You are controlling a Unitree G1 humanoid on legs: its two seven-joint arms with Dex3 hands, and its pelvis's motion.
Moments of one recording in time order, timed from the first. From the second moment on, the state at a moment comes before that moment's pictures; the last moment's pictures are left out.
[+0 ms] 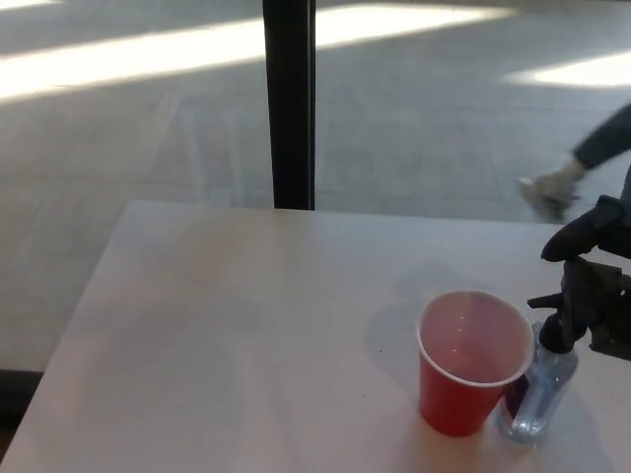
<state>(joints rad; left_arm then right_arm) 0.17 0.56 0.43 1.08 -0.11 0.03 0.12 -0.12 -0.47 -0.13 -0.26 0.43 0.26 0.27</state>
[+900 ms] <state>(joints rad) 0.18 0.56 0.43 1.05 -0.11 0.03 0.12 -0.07 -0.46 -0.11 -0.21 0.43 0.13 0.26</state>
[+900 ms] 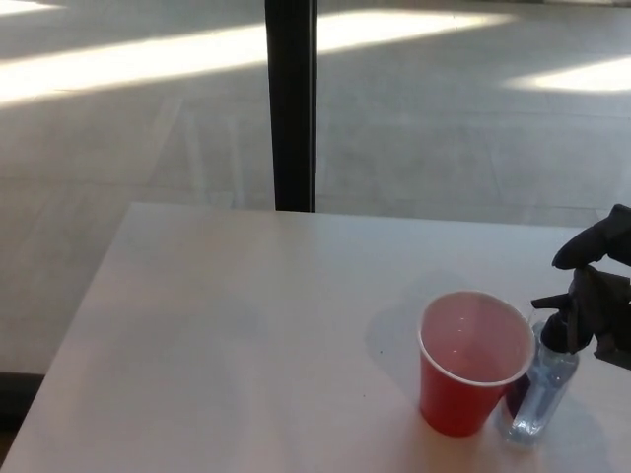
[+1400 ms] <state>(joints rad) 0.17 0.56 0.43 1.07 -0.11 0.03 0.12 -0.07 -0.46 -0.13 -0.18 0.44 0.10 0.26</state>
